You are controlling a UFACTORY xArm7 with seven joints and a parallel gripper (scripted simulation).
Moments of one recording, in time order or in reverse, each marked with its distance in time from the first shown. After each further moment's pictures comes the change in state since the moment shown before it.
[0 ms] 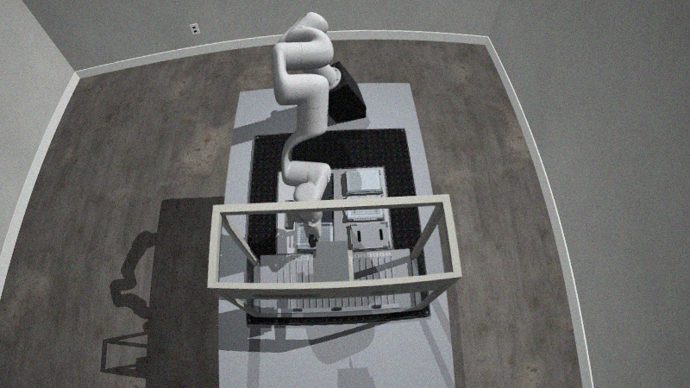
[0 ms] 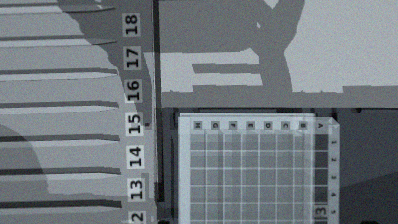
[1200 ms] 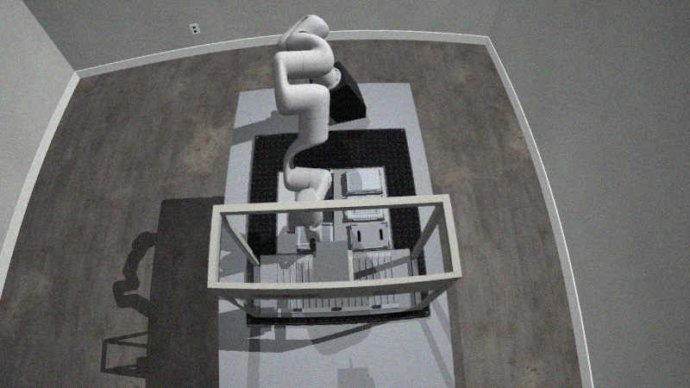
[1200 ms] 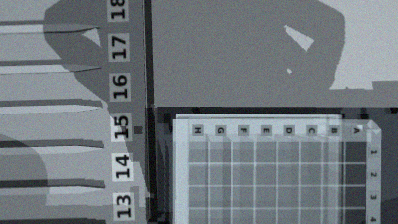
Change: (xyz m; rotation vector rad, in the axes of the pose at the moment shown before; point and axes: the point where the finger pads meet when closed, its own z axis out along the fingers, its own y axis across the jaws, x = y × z) arm 0.000 0.000 0.036 0.000 0.000 0.000
